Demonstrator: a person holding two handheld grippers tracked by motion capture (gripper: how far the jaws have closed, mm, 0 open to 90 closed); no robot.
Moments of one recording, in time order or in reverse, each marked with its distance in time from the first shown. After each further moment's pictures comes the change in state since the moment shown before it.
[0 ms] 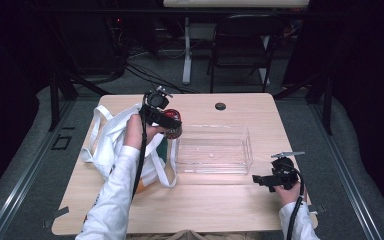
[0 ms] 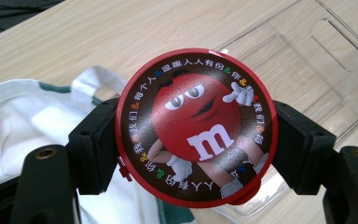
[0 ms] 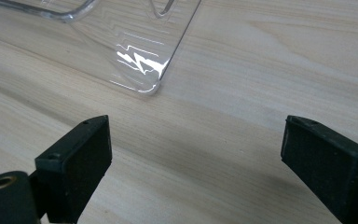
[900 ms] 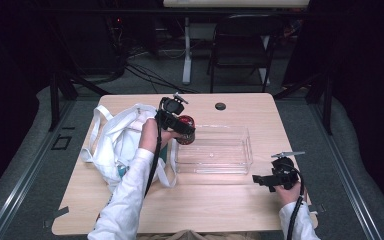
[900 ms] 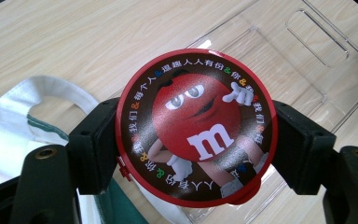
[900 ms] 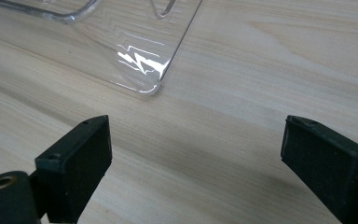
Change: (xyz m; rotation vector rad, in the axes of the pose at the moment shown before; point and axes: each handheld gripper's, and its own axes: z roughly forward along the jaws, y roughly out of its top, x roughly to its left) left arm -0.024 0.006 0.031 0.025 -0.060 0.031; right arm -0.001 0.000 -0.001 0.004 0.005 -0.004
